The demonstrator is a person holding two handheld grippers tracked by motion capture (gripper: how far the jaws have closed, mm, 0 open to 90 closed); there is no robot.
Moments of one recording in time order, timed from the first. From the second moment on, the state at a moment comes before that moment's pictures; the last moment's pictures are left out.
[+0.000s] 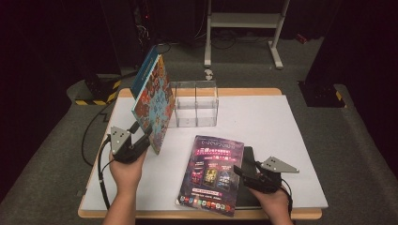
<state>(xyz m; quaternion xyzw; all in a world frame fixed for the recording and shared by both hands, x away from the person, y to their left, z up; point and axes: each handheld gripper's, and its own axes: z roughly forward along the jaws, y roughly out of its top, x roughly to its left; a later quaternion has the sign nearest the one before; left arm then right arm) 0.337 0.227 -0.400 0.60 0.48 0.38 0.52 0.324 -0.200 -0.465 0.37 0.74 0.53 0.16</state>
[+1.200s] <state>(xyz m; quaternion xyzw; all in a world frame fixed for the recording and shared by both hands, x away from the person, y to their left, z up) 0.338 0.145 -0.501 0.77 0.42 0.06 0.48 0.319 -0.217 -0.478 0.41 0.75 0.48 0.19</state>
